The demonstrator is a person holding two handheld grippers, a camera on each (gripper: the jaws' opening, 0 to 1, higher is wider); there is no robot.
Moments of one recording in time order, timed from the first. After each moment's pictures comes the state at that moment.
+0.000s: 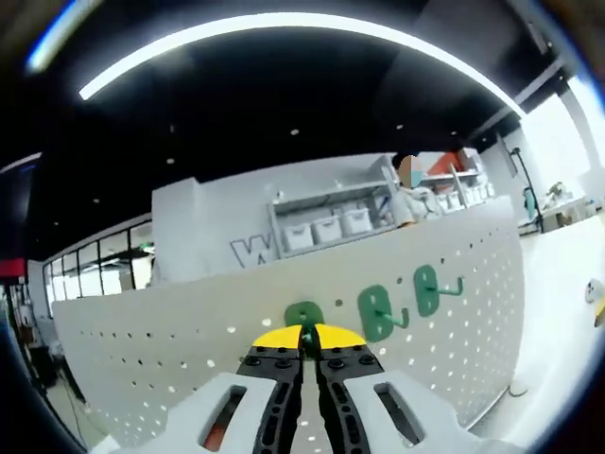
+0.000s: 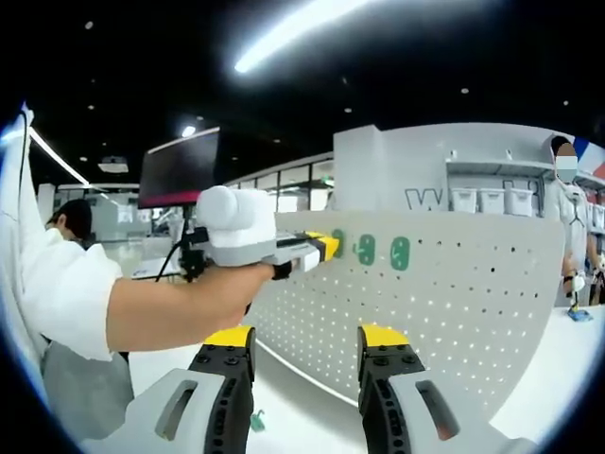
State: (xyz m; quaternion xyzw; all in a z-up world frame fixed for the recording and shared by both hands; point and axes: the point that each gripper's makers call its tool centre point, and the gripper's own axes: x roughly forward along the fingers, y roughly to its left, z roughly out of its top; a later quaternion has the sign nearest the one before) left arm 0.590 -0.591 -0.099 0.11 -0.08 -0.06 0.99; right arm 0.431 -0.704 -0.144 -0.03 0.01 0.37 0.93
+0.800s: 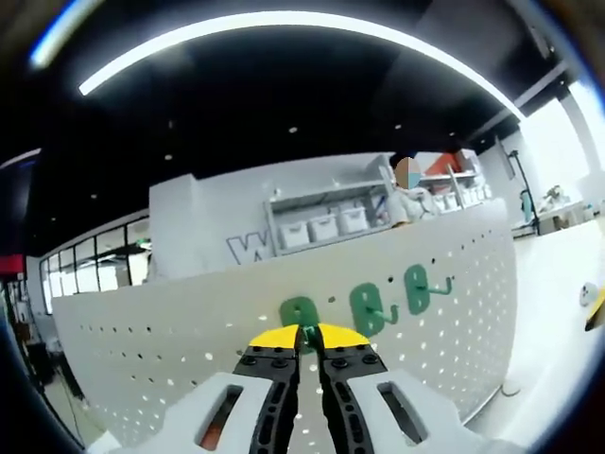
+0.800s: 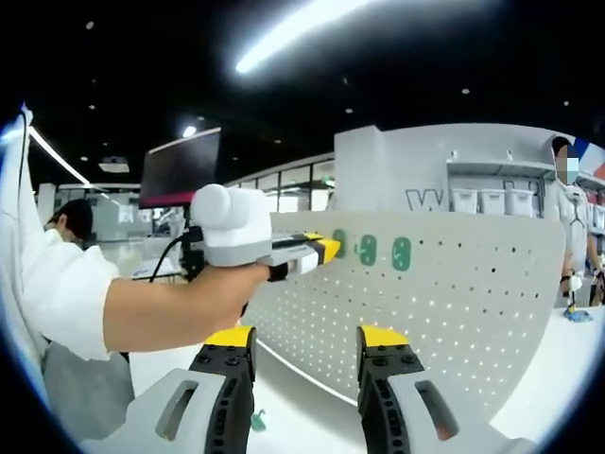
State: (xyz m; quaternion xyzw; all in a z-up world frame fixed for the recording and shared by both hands) left arm 0.583 -0.591 -0.103 0.10 -0.08 -0.07 0.99; right arm 0.429 -0.704 -0.143 -0.03 0.01 0.37 0.93
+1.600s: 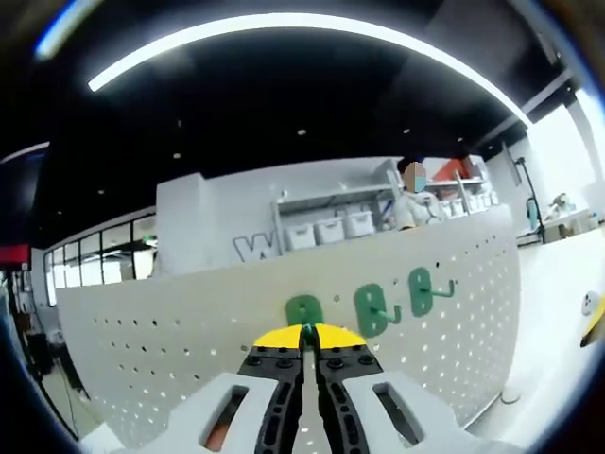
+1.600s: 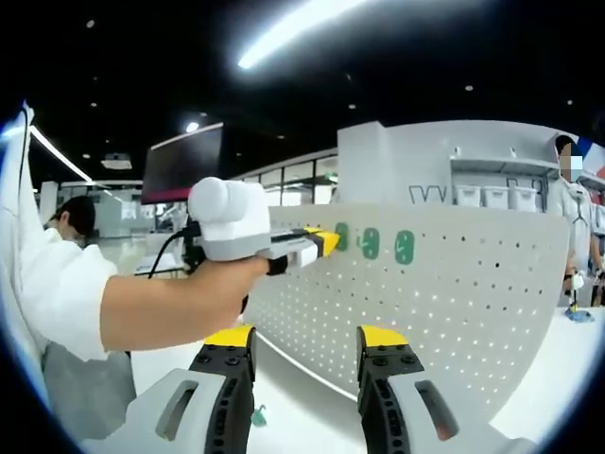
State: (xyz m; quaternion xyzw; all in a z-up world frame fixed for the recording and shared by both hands) left arm 0.579 -0.589 -0.103 0.08 -0.09 -0.06 0.99; right arm 0.429 -0.704 -0.151 -0.04 0.02 0.38 0.92
